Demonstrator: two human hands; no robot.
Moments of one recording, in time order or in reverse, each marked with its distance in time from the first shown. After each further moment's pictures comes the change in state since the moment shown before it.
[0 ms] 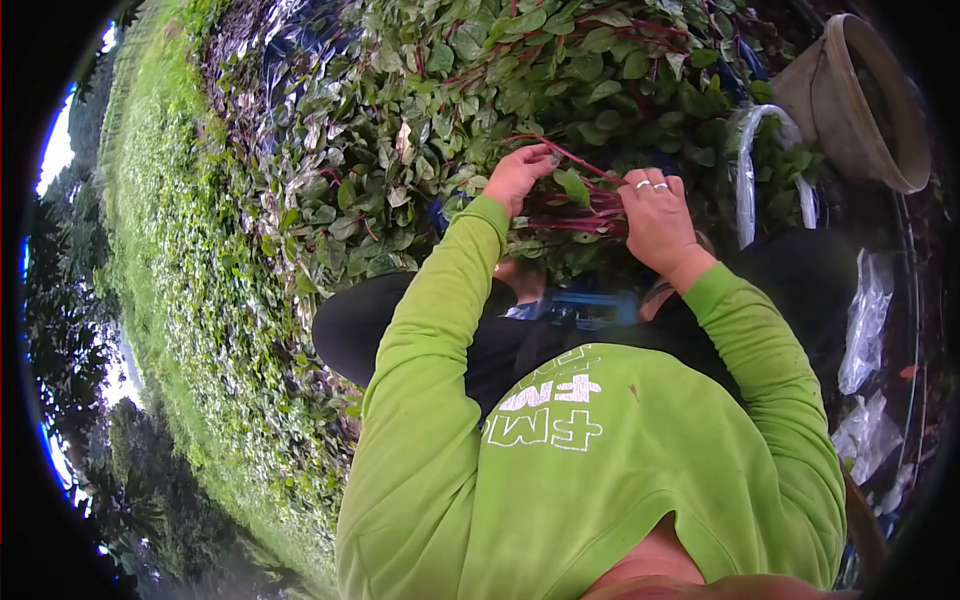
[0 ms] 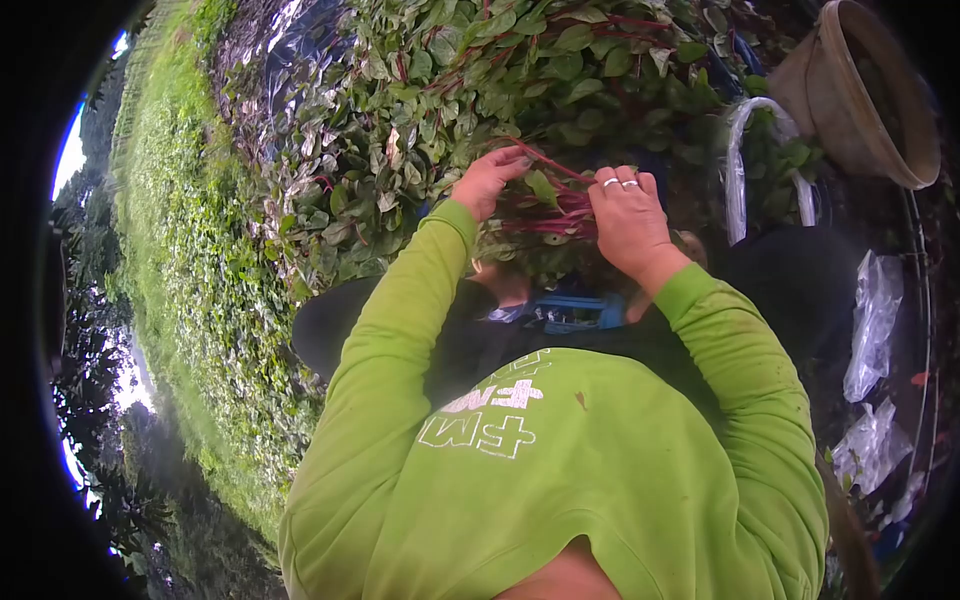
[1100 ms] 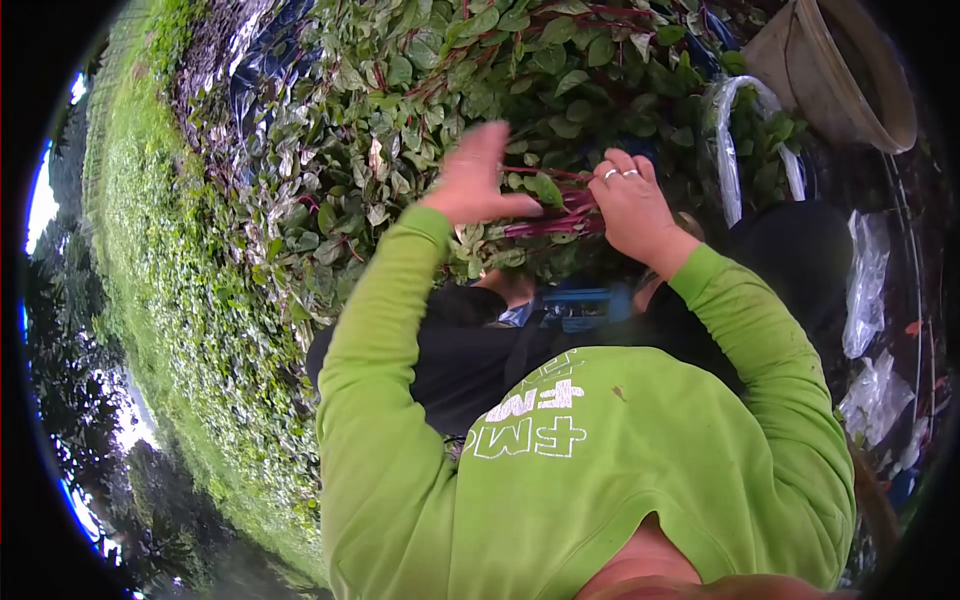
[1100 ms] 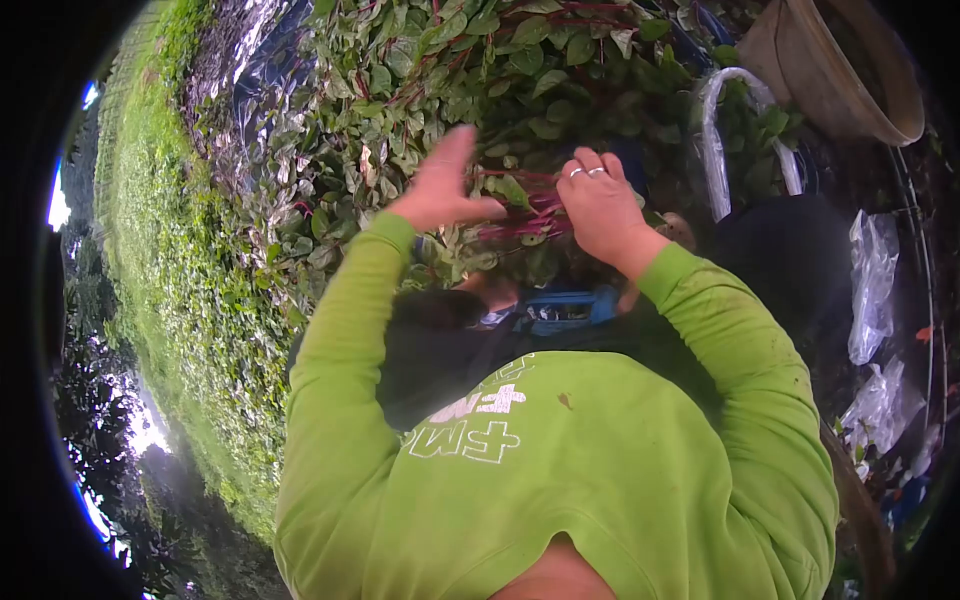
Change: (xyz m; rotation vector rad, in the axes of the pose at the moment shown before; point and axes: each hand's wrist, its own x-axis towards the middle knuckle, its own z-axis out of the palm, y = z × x) left_hand -0.035 0.064 -0.020 1.369 -0.185 0.552; right_hand 0.006 0.003 0.004 -0.008 0.012 -0.048
